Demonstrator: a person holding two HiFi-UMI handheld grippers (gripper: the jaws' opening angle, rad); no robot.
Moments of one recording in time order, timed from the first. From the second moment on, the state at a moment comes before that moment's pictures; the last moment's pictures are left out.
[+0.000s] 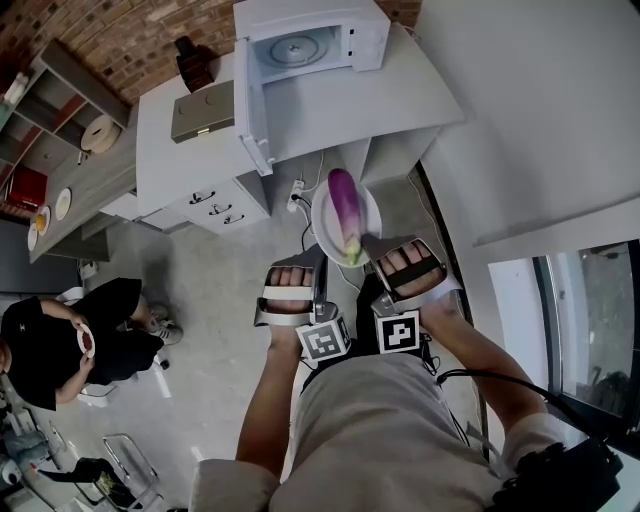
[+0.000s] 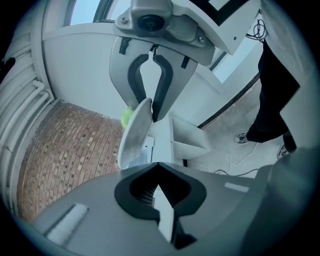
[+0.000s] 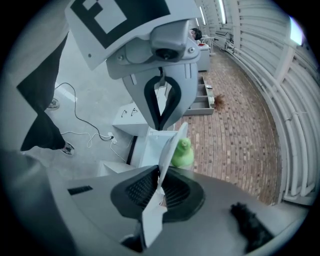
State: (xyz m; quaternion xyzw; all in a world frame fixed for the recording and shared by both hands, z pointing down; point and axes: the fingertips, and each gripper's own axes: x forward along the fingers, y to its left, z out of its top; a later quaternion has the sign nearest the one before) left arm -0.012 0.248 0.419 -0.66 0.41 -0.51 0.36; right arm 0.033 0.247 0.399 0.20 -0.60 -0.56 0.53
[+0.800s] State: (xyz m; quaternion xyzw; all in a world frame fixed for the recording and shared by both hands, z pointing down) left arm 0.016 -0.045 0.456 -0.63 0.43 -0.57 0.30; right arm 0.063 -0.049 0.437 0.14 -0.64 -0.58 0.49
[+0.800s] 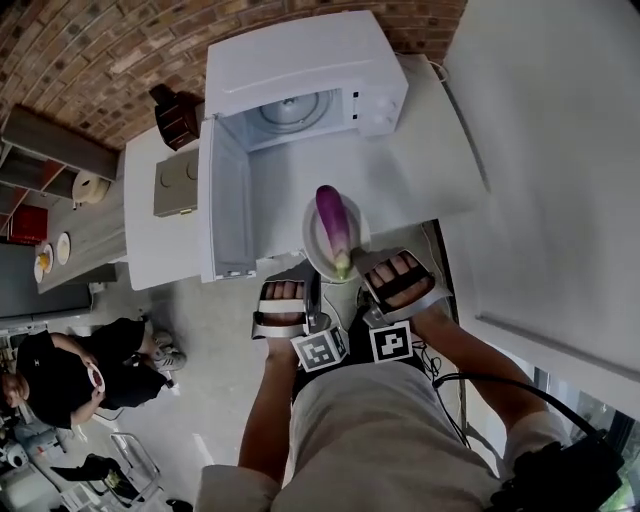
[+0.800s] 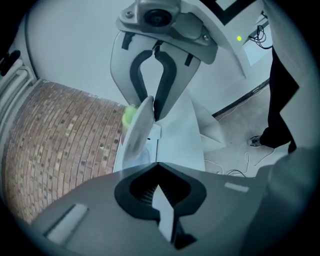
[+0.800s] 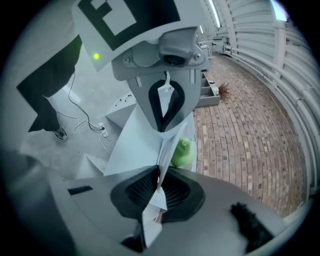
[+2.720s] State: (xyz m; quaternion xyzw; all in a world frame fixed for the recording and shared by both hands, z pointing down) left arm -0.044 -0.165 0.553 -0.66 0.44 -0.59 0.16; right arm -0.097 -0.376 0.558 0.14 -0.60 -0.58 0.53
